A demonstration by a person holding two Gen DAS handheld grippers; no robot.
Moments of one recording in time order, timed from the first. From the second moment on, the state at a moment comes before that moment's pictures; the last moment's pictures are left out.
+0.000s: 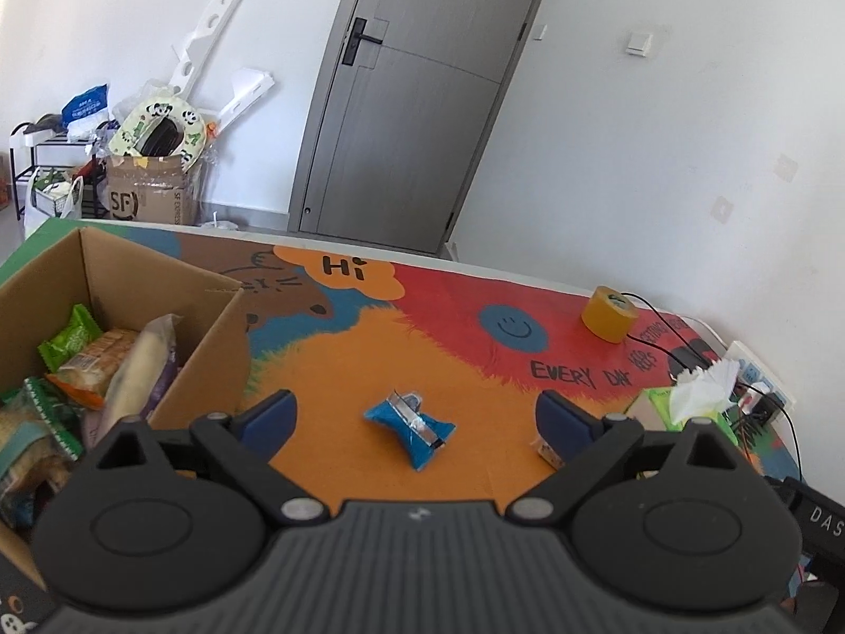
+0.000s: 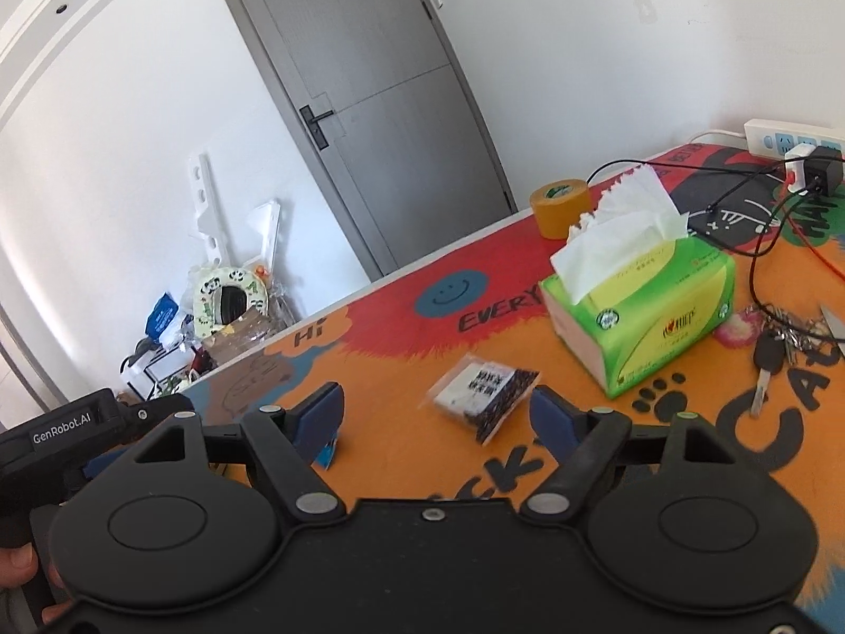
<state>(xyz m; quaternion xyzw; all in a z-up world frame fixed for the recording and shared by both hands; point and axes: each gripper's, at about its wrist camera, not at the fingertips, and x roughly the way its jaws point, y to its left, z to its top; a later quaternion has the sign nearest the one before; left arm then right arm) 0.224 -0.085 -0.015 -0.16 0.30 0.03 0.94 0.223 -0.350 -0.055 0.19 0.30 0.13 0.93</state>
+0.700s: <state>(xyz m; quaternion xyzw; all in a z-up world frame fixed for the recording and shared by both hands) 0.303 -0.104 -0.062 -0.13 0.34 0.07 0.93 0.289 -0.349 -0.087 0.18 0.32 0.14 0.92</state>
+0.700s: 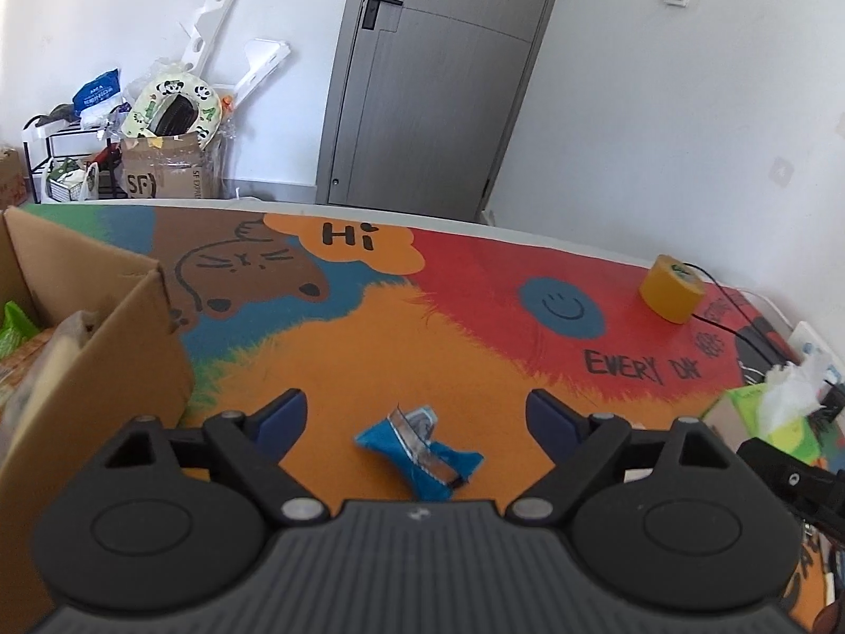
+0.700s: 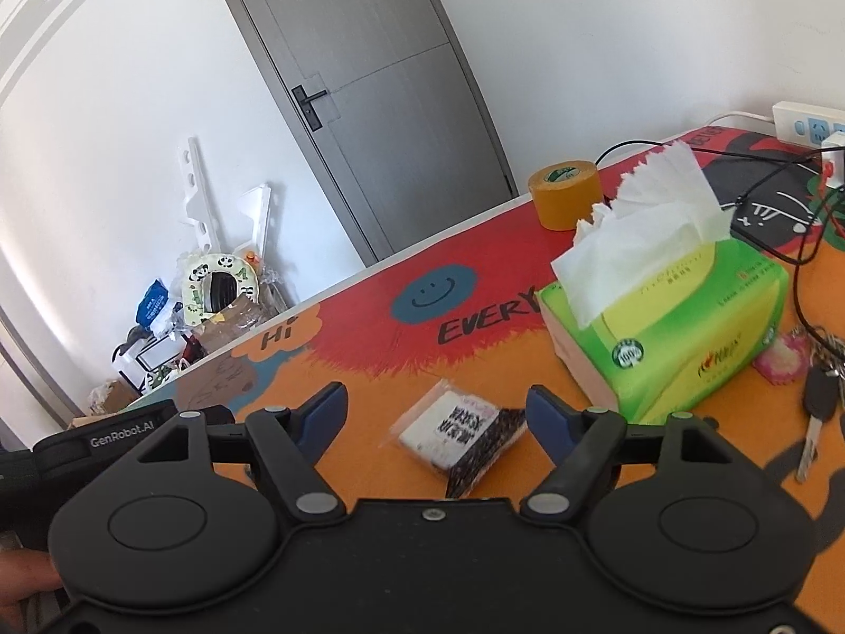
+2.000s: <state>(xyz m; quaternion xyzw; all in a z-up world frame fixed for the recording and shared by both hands) 0.302 -0.098 -0.093 -0.16 0.37 0.06 0.91 0.304 -0.324 -0.121 0.14 0.40 0.16 0.89</state>
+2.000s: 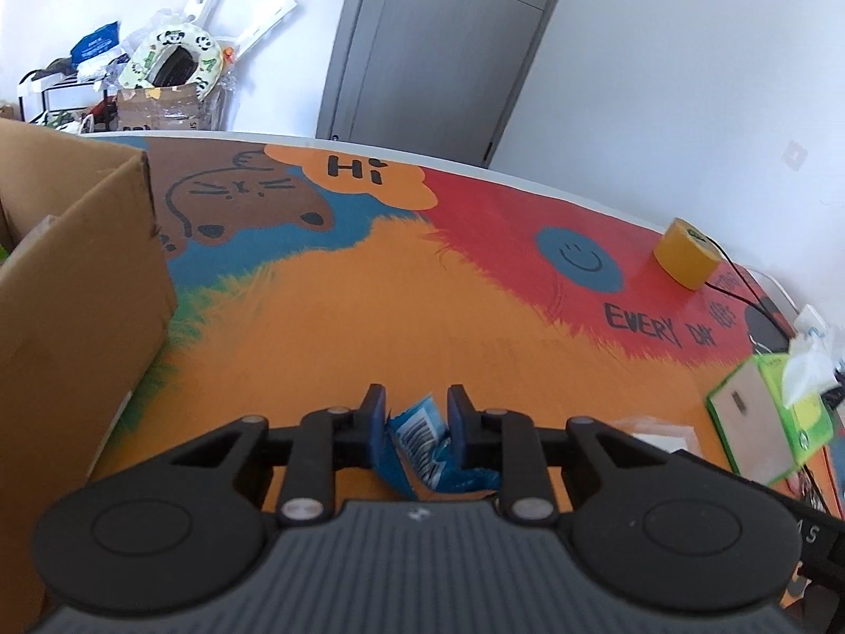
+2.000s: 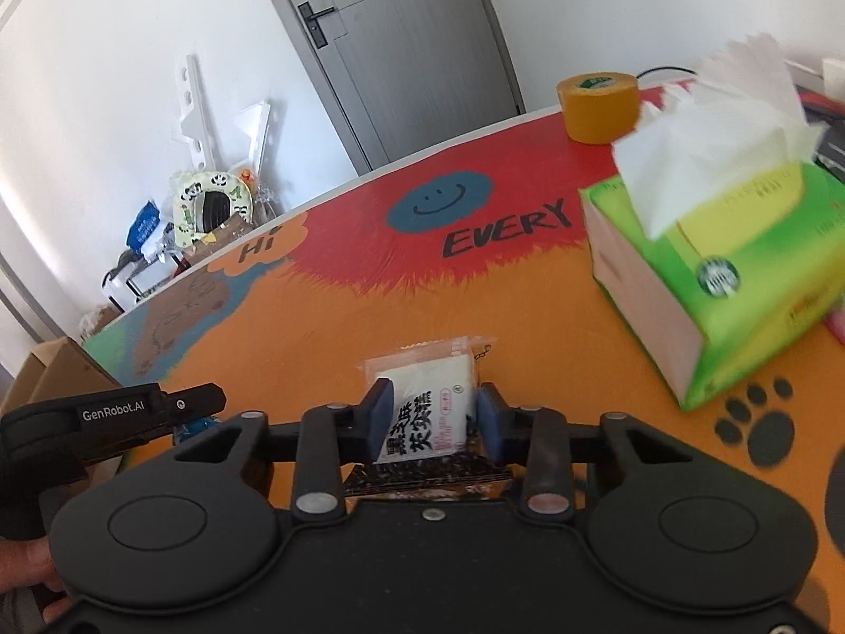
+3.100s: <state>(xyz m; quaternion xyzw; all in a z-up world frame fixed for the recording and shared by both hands) 0.290 -0.128 -0.103 -0.11 0.38 0.02 0.92 0.259 -0.315 -0.128 0.12 0.39 0.13 0.90</state>
